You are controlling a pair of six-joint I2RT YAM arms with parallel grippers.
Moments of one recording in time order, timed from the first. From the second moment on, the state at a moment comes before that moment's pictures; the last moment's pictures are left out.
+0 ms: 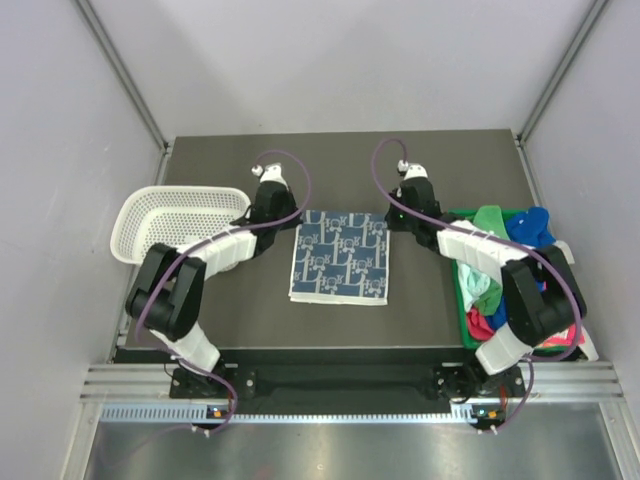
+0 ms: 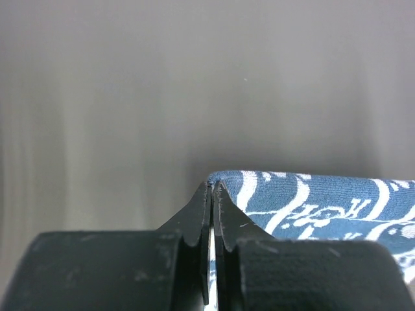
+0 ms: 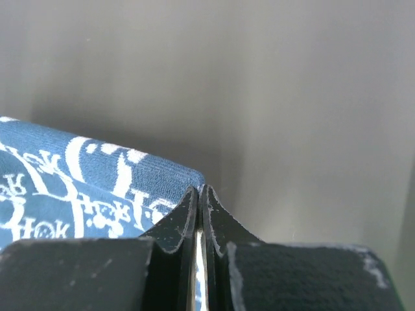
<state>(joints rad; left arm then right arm) -0.43 1.67 0.97 0.15 -0.12 -0.52 0.45 1.60 0.98 -0.03 0.11 0.36</state>
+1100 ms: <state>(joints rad) -0.48 1.17 0.39 0.28 -0.02 -0.64 0.69 1.14 0.49 0.01 0.16 0.53</state>
